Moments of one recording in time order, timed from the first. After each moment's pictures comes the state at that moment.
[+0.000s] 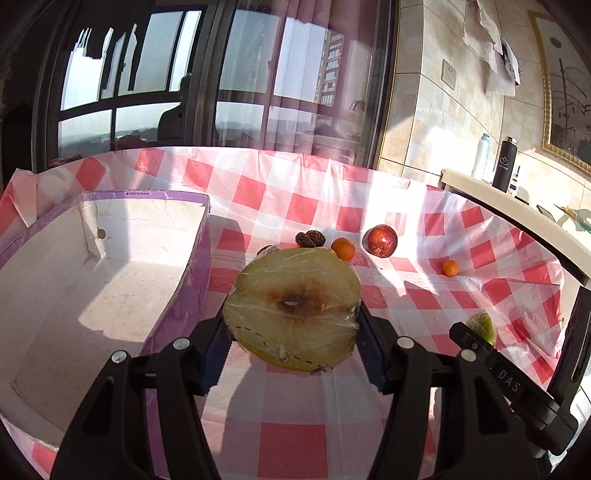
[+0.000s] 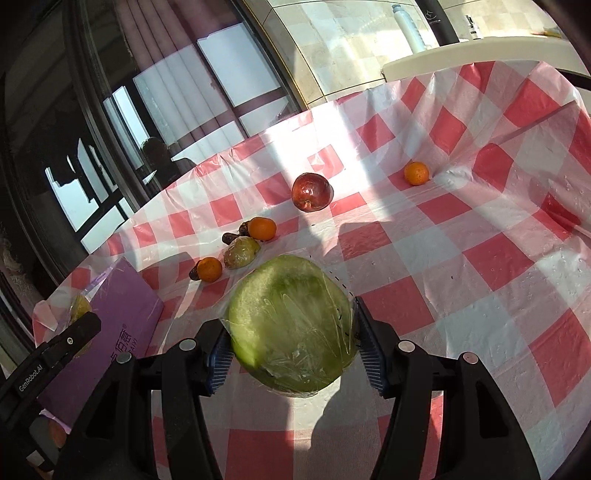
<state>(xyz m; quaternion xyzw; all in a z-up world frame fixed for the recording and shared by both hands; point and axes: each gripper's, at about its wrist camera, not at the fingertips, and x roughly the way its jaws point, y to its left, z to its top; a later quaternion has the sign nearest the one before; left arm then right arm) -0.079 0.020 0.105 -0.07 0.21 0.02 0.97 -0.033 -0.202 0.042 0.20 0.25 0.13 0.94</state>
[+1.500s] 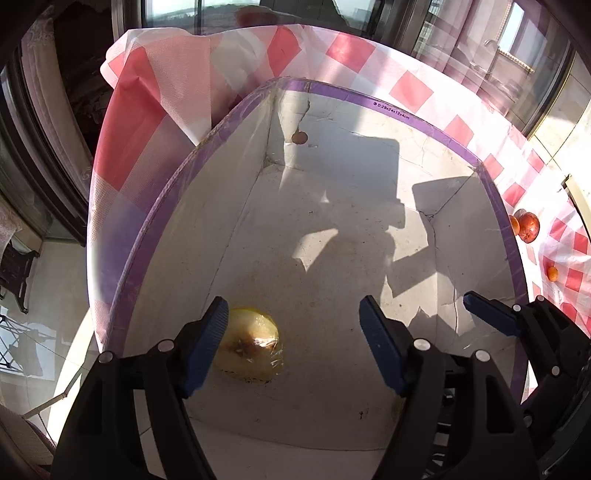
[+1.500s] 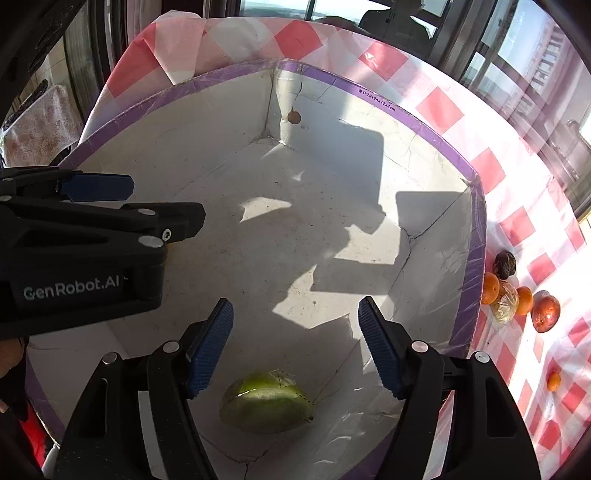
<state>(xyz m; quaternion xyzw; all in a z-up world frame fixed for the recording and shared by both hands) -0.054 0.266 0.091 -0.17 0.48 0.15 0.85 -0.021 0.153 0.074 -0.29 0.42 0.33 0.80</state>
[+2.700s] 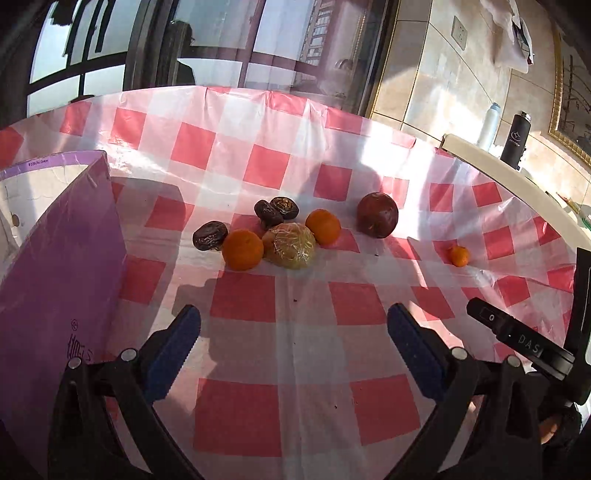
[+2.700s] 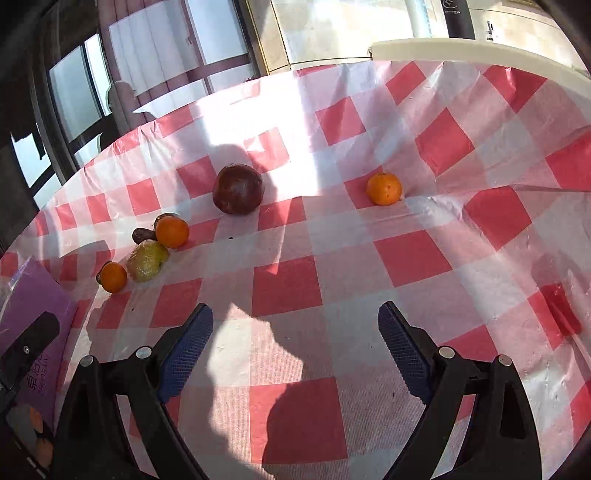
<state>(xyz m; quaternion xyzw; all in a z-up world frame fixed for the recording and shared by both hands) 0.071 -0.006 0.037 -0.09 0.32 -0.02 0.94 0.101 -0.270 0.037 0.12 0.34 0.02 0.93</state>
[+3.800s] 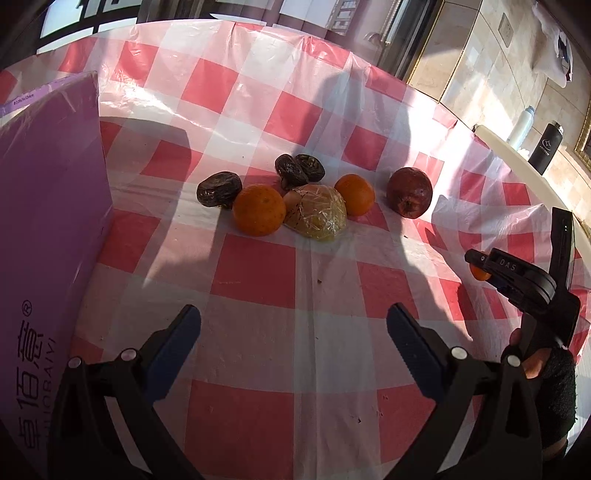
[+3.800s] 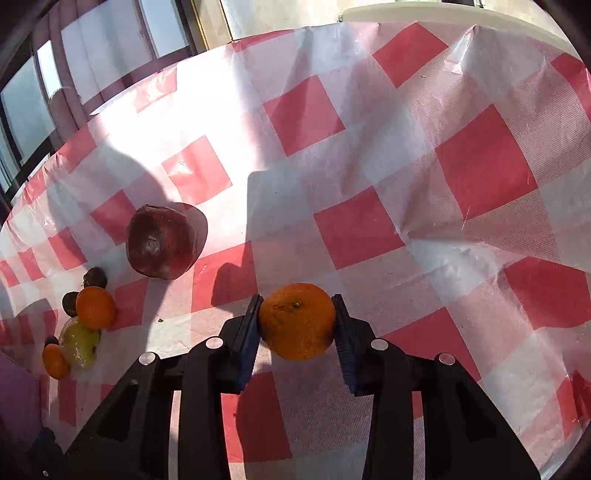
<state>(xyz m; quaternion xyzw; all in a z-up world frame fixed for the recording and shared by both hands) 0.095 0.015 0.016 -0.15 0.38 -0.02 0.91 0.164 -0.269 0.020 0.15 0.36 0.00 0.92</state>
